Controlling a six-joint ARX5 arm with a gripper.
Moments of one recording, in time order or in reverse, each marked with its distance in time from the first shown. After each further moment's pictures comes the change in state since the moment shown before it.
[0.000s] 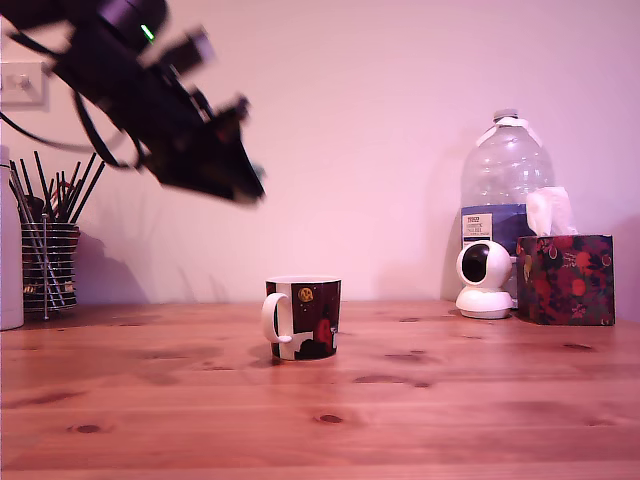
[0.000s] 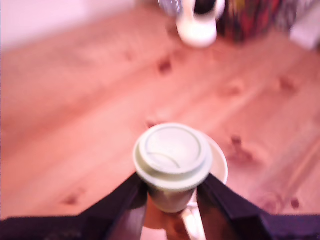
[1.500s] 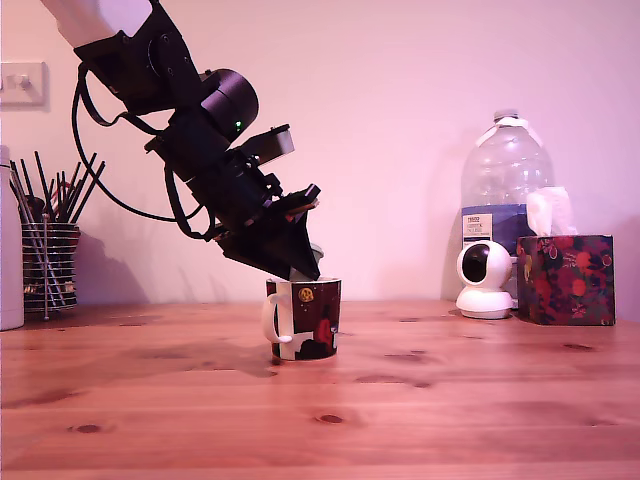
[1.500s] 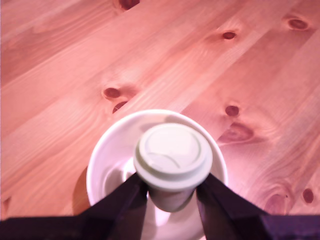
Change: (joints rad) arm -0.087 0.271 0.215 -0.126 -0.034 0.018
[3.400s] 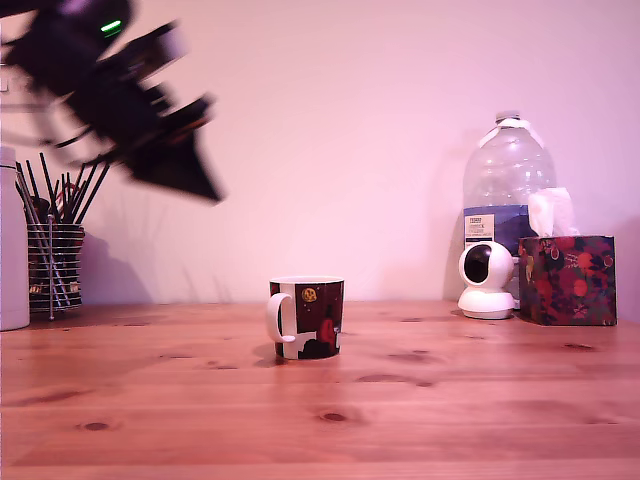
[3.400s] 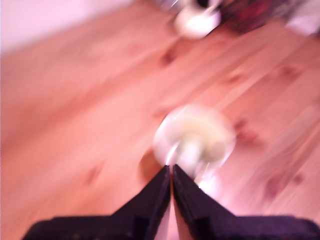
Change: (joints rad) arm 0.201 -0.453 -0.429 0.182 0.053 0.028
